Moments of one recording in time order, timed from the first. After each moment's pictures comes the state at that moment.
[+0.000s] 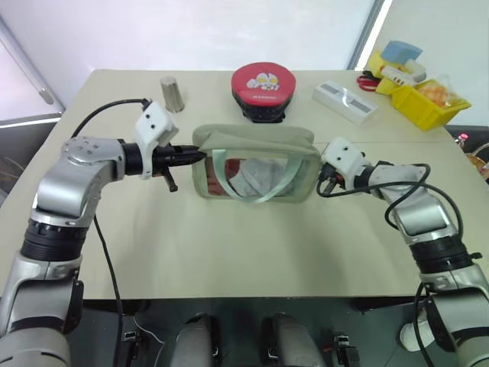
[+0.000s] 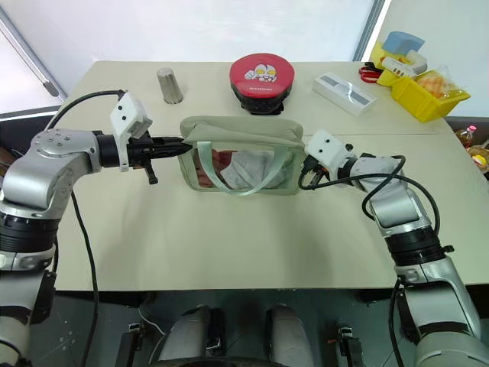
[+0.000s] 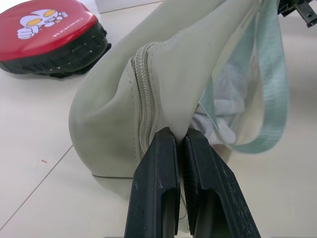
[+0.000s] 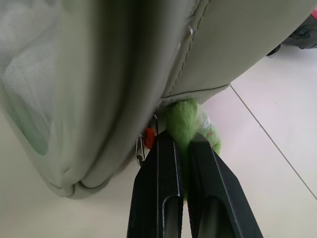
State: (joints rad) left arm -0.72 0.75 -0.05 -0.07 -0.36 0.65 -0.98; right arm -0.61 -0.70 0.15 0.11 -0.01 0.39 0.78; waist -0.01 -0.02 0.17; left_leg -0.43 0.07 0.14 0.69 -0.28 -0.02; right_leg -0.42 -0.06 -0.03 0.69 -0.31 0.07
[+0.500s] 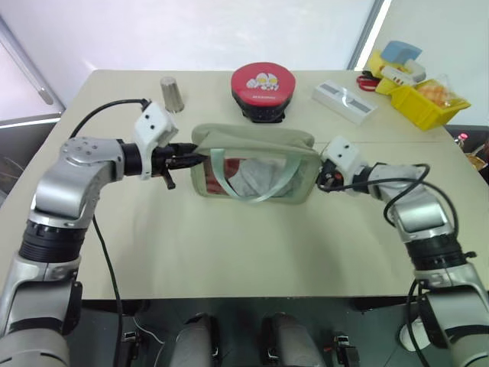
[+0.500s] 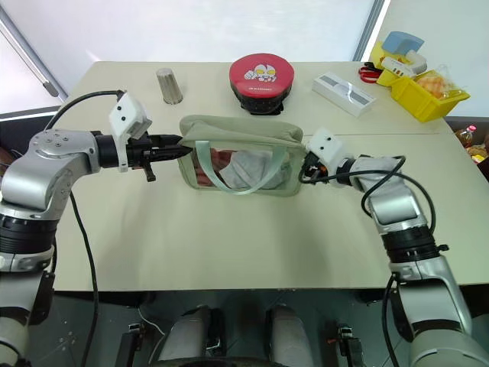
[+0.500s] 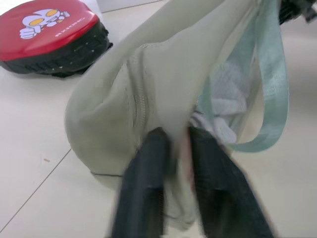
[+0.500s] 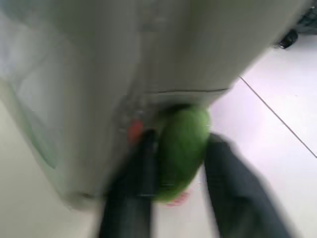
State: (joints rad) left arm -0.71 0.77 -0.04 -0.08 -0.37 0.66 -0.98; right arm -0.67 -0.72 0.09 0.13 0.07 0.48 0.90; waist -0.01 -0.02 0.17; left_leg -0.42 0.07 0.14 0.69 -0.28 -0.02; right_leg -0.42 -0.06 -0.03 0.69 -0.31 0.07
